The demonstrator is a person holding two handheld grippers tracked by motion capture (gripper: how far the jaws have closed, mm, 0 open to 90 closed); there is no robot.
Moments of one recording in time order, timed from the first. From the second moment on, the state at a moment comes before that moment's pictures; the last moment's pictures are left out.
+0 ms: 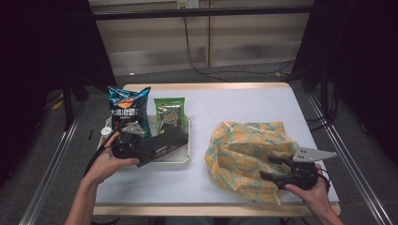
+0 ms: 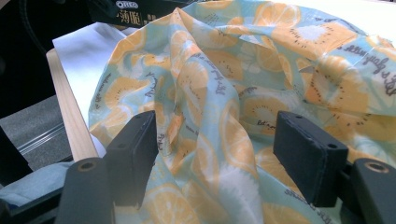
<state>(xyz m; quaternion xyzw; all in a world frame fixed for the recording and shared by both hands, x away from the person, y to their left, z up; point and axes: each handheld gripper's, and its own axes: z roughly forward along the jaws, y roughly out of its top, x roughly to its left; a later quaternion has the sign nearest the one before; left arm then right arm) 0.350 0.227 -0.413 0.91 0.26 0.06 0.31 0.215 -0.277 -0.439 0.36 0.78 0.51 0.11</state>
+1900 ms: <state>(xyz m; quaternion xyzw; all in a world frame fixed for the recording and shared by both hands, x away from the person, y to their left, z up) 0.388 0.182 -0.412 0.86 0.35 0.06 0.37 0.214 -0.277 -0.440 0.35 0.78 0.51 0.11</state>
